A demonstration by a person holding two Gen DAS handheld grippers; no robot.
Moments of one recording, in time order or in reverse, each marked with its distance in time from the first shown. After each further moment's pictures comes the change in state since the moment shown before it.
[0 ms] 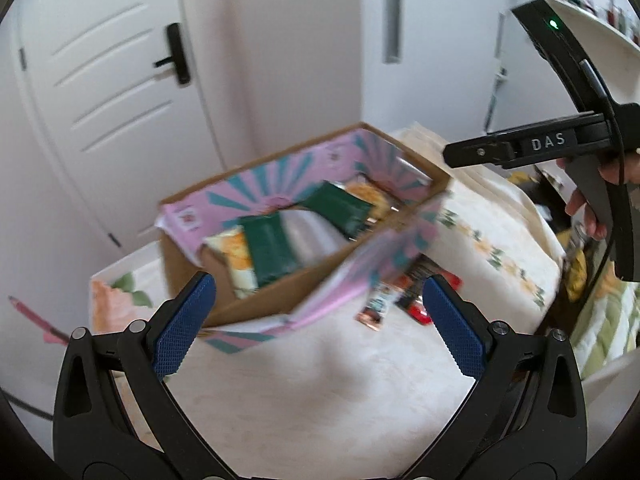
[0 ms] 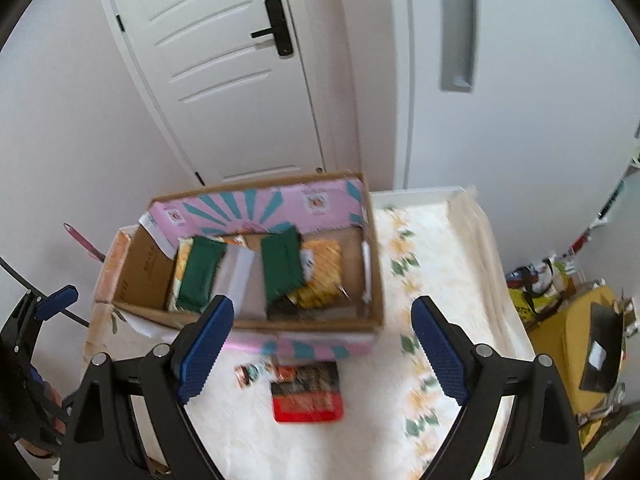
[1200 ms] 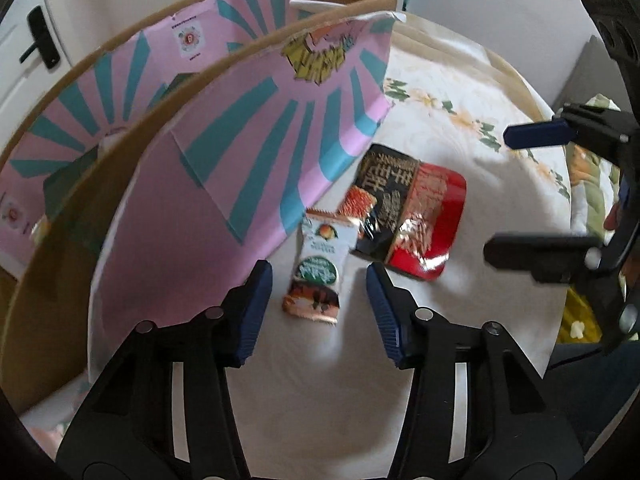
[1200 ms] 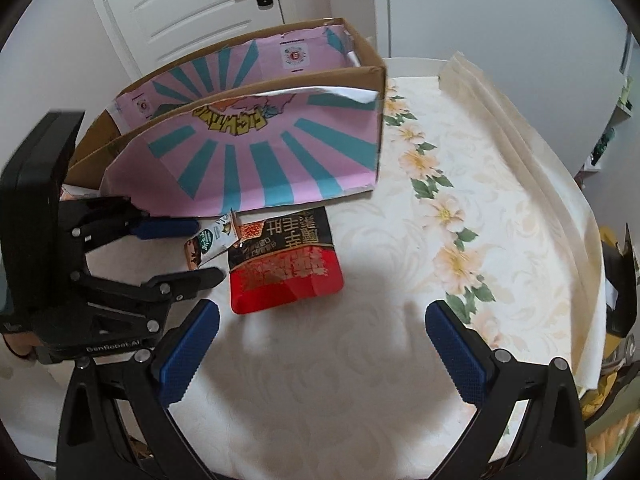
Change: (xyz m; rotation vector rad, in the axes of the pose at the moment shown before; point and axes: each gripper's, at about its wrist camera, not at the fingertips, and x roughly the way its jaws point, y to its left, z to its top) left arm 0.154 -0.040 -0.045 0.266 0.246 -0.268; right arm 0.061 0.001 -0.130 0.031 0.087 -0.051
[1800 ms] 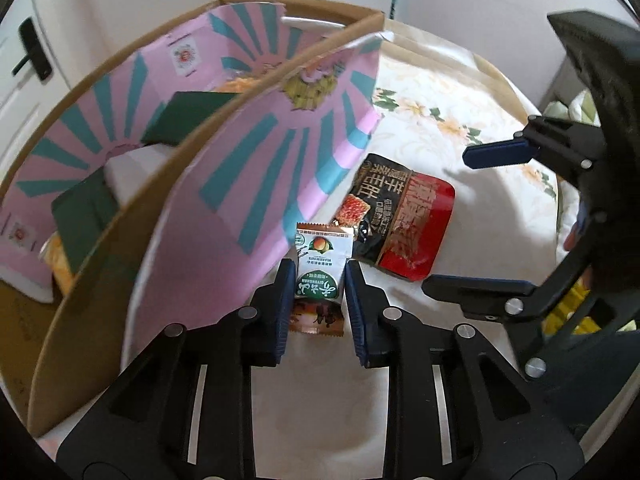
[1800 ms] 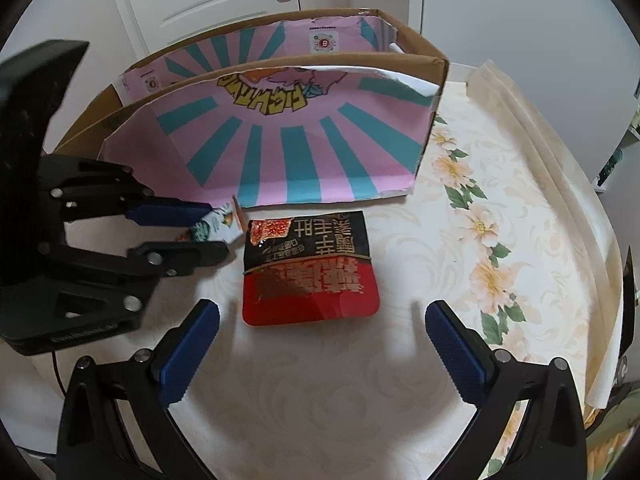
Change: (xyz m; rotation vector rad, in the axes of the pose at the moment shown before) left arm -0.018 0.001 0.007 0.022 -0.002 -0.020; right arm 0.020 0.022 -0.002 -0.067 0.000 -0.016
